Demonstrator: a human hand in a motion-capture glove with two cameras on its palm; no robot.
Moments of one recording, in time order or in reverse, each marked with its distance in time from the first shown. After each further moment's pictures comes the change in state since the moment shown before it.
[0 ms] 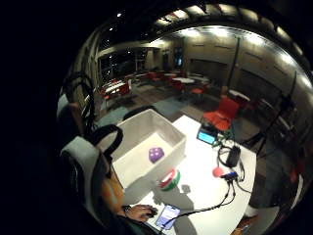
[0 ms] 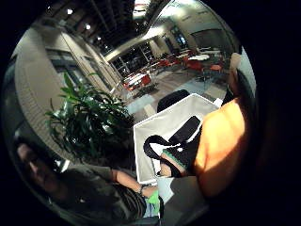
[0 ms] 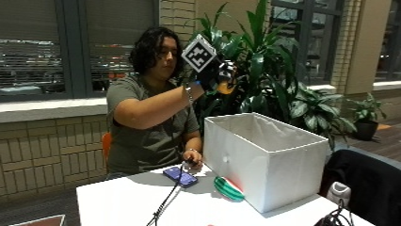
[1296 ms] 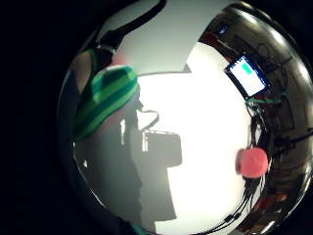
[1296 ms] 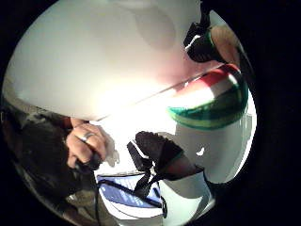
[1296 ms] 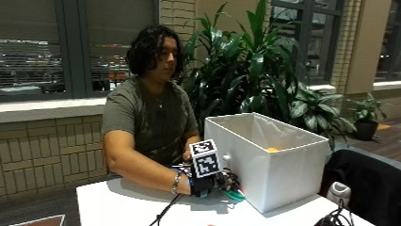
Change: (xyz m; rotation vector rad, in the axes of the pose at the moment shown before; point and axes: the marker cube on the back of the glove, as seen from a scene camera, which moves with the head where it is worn) arm 0.185 0.250 0.212 -0.594 0.040 -0.239
